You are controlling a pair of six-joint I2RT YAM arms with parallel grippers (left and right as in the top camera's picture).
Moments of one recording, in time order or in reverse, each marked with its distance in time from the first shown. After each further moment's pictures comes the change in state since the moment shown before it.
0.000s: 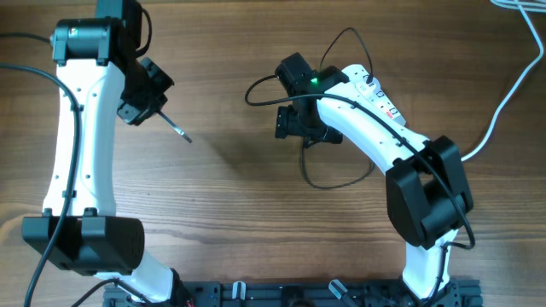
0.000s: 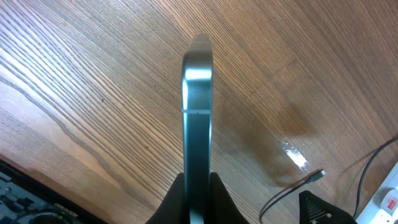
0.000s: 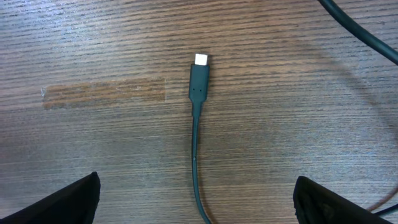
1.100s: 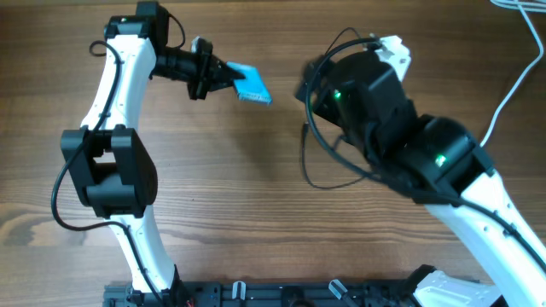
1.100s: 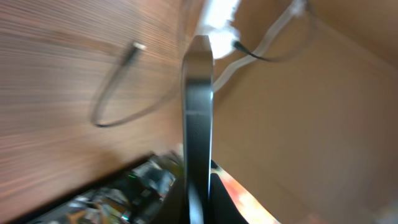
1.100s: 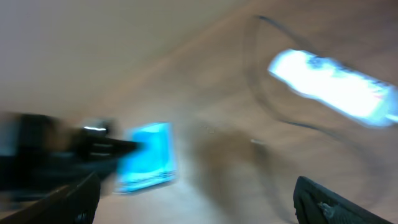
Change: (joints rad) left arm 0.007 0.355 -0.006 0.246 1.065 0.212; right arm 0.114 -0.652 0.061 -0.034 0.320 0.325
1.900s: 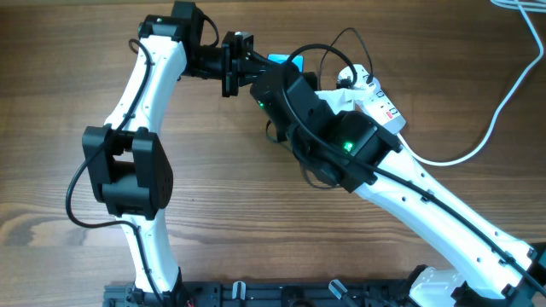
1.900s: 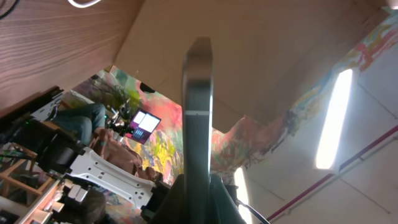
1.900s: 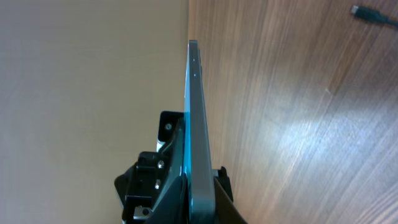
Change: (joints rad) left arm -0.132 0.008 0.000 0.027 0.511 -0.037; right arm 0.183 0.178 -0.020 0.233 0.130 1.094
